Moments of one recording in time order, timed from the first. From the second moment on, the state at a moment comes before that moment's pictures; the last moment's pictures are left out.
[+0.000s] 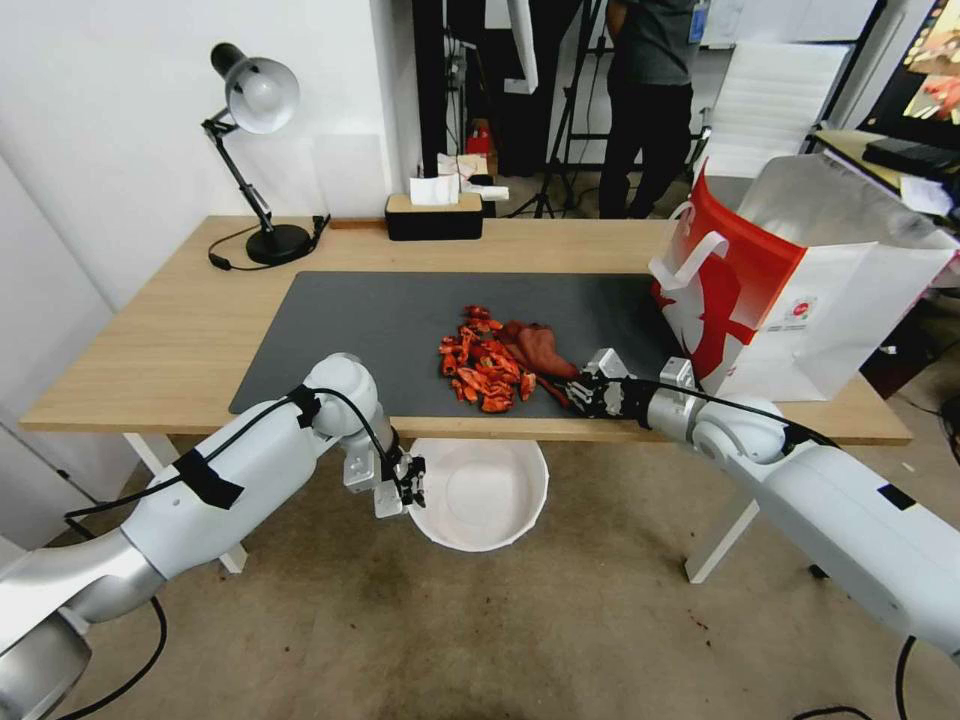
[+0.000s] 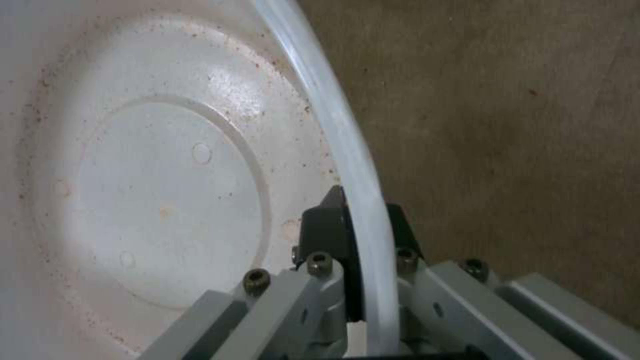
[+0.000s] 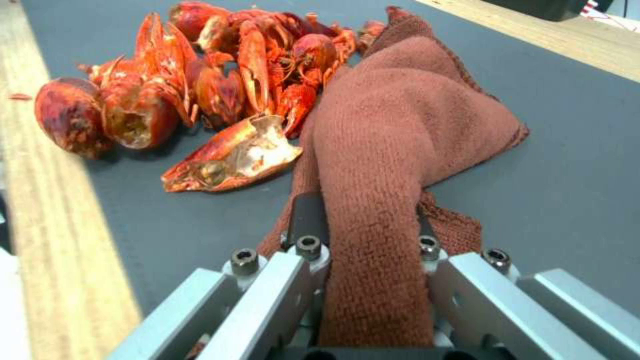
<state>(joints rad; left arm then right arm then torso) 0.41 -0.96 0.37 -1.48 0.65 -0.80 1.31 -0.66 0.77 -0.16 1.55 0.62 -0.16 -0.44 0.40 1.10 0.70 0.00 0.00</state>
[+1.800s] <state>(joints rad) 0.38 -0.94 0.37 -1.48 0.61 -0.79 1.34 -0.95 0.72 -0.01 1.82 0.61 -0.21 -0.37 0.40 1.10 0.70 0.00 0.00</state>
